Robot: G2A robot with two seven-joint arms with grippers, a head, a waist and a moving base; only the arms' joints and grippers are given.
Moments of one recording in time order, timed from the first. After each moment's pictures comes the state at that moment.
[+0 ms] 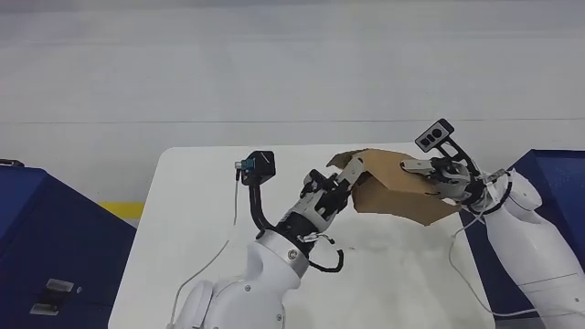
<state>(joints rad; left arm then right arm) 1.32 -1.52 -0.87 -2.35 0.58 0.79 -0.40 -1.15 -0.86 1.32 -1.49 1.18 0.05 1.34</state>
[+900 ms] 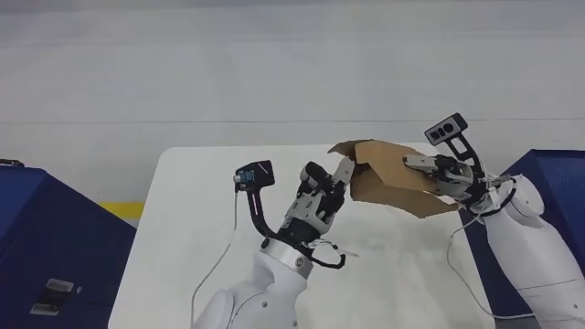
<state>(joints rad) 1.39 -1.51 -0.82 -2.27 0.73 0.61 -0.21 -1.20 -0.89 1.38 -1.55 1.13 -0.10 1.29</state>
